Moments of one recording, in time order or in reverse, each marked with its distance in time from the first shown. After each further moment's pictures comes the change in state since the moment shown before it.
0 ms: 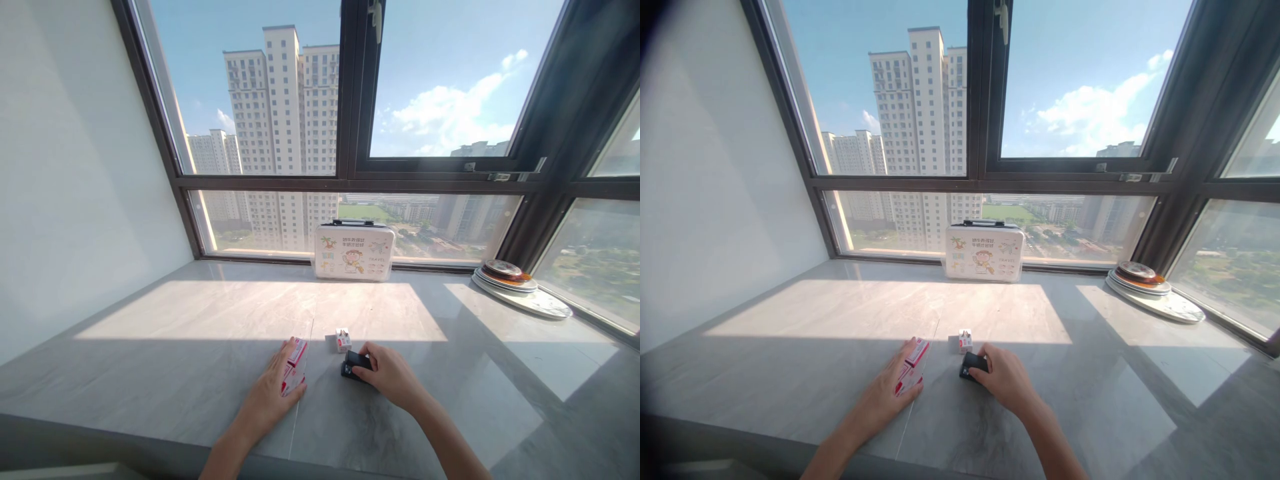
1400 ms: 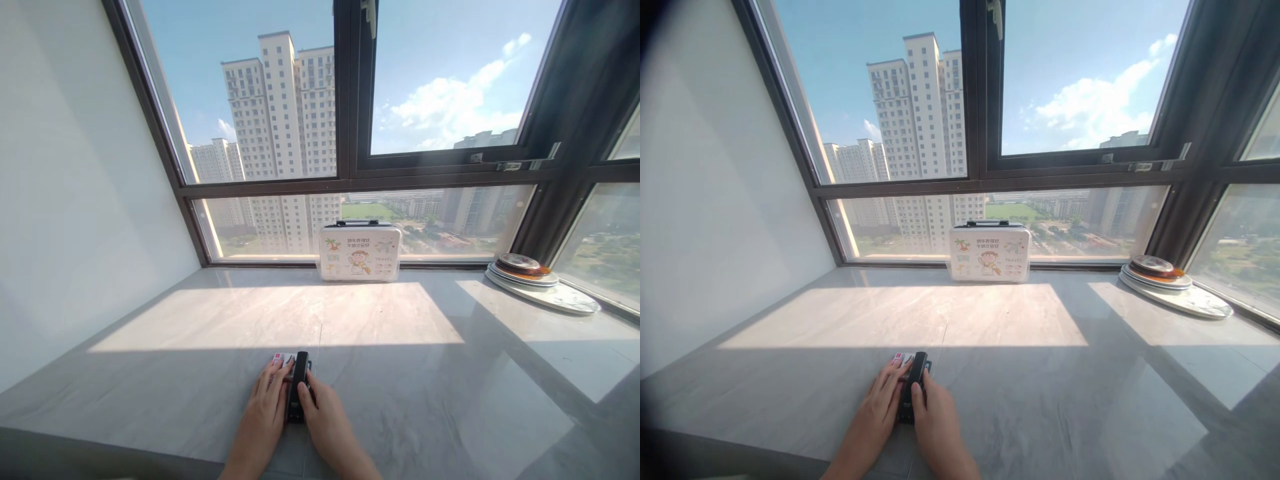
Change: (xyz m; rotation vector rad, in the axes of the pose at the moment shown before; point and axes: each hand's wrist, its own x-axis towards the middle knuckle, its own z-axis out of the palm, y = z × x) left_hand -0.023 -0.029 0.001 0.169 0.168 -0.010; right_hand -0.005 -0.123 0.116 0.676 -0.018 -0.087
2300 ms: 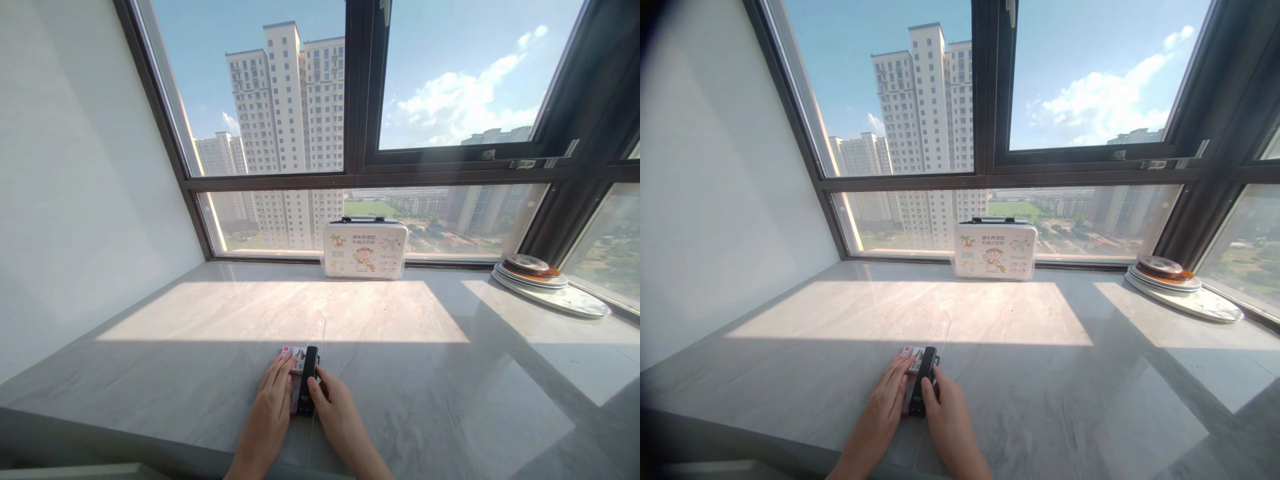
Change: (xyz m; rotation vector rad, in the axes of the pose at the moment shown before) left_hand -0.004 0.007 -0.001 -0.143 0.005 -0.019; right_hand -0.001 0.007 -0.004 0.098 0.030 0.000
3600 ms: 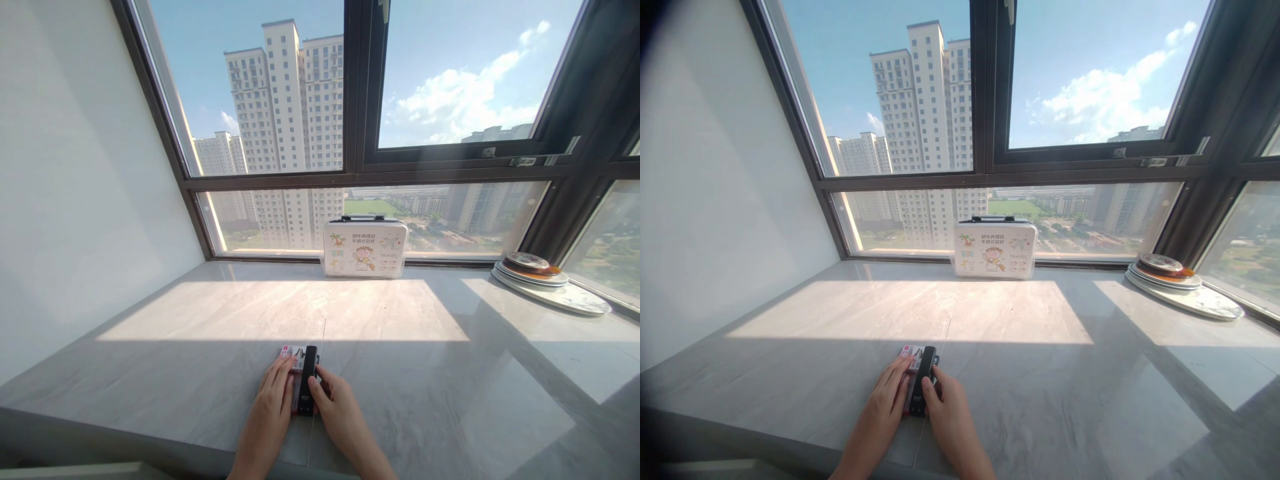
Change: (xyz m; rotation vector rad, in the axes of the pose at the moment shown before) left_hand -0.001 -0.008 0.009 -0.009 0.061 -0.011; right_hand 0.000 0.008 -0.002 0.058 -0.015 0.037
